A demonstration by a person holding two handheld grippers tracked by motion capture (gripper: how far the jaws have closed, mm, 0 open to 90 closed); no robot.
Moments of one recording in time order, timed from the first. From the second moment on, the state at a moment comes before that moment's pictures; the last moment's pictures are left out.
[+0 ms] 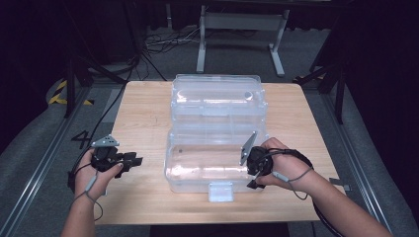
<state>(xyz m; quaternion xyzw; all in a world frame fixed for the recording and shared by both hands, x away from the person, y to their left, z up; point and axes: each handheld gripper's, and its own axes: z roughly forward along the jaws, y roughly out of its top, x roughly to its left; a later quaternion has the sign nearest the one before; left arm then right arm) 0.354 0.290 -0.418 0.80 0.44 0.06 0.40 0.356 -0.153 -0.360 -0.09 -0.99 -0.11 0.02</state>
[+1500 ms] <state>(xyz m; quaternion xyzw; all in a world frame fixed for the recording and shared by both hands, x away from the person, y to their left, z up) 0.374 0.259 -0.381 0.83 0.37 0.05 0.41 0.354 -0.143 -0.404 -0.07 -0.99 -0.07 0.00</state>
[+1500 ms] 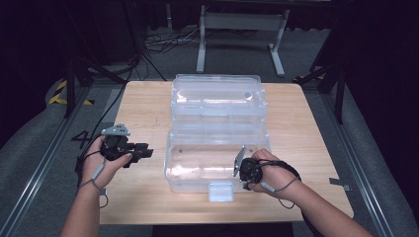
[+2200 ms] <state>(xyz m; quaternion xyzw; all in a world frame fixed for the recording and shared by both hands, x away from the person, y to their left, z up) 0.392 0.215 -0.325 0.86 0.29 0.05 0.41 0.352 -0.146 -0.404 -0.09 -0.99 -0.09 0.00</state>
